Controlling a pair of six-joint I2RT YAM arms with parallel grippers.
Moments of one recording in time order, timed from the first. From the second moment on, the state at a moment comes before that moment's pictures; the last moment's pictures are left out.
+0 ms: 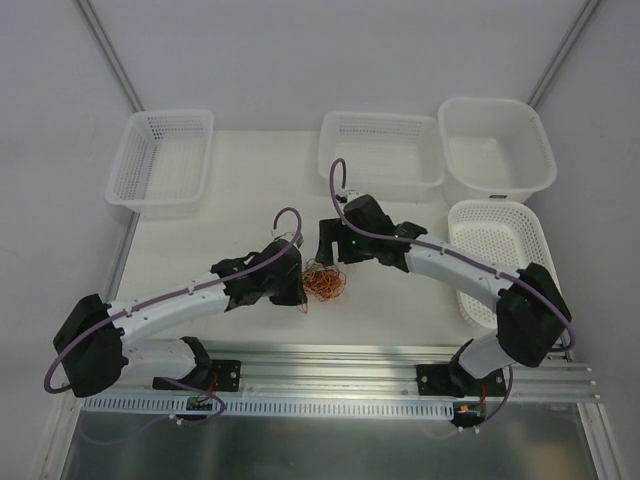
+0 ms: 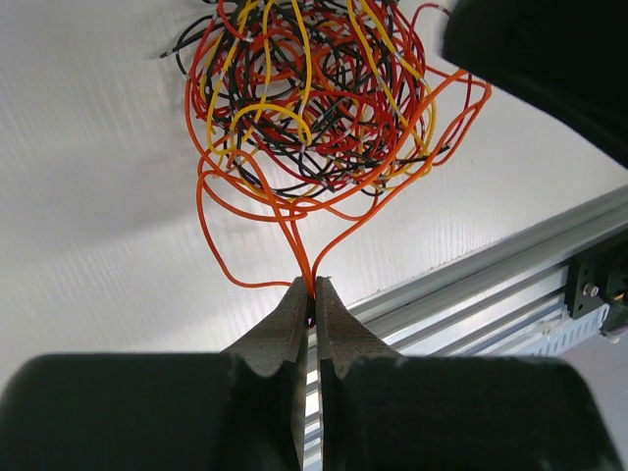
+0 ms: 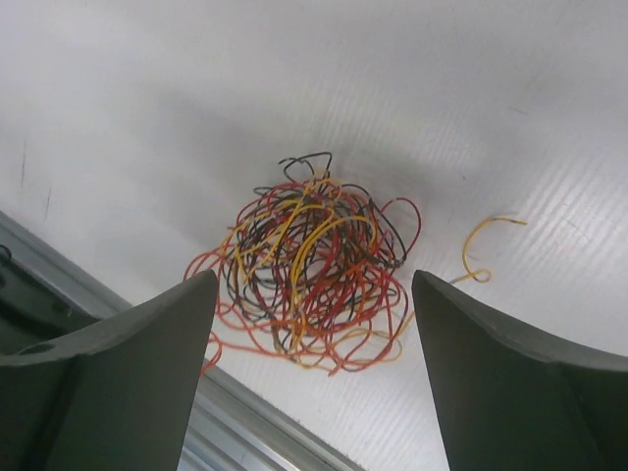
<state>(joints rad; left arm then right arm) -0.91 1.19 0.74 -0.47 -0.05 -0.81 0.81 1.46 1.05 -0.36 -0.04 0.52</state>
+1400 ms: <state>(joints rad) -0.42 0.97 1.38 -0.98 -0.37 -0.48 0.37 1.20 0.91 -0.65 0.09 0.44</state>
